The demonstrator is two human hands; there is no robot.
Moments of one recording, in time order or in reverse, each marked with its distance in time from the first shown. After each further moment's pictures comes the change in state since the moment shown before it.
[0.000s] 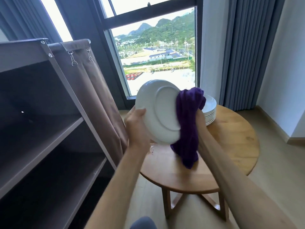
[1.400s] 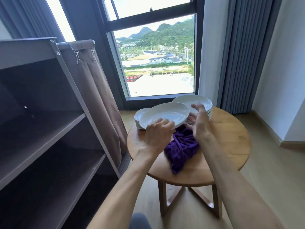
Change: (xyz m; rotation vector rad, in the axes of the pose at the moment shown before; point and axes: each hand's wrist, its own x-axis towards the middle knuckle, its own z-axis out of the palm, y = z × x) left_hand 0.000 -0.076 -0.006 1.534 -0.270 0.981; right_hand -0.010 0.001 -0.008 -0.629 0.443 -0.060
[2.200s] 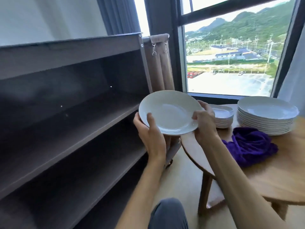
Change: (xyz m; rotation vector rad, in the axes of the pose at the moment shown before) left_hand -0.087 -0.024 -0.148 -0.715 0.776 -1.145; right_hand -0.113 0.036 0.134 0.033 -0.420 -0.008
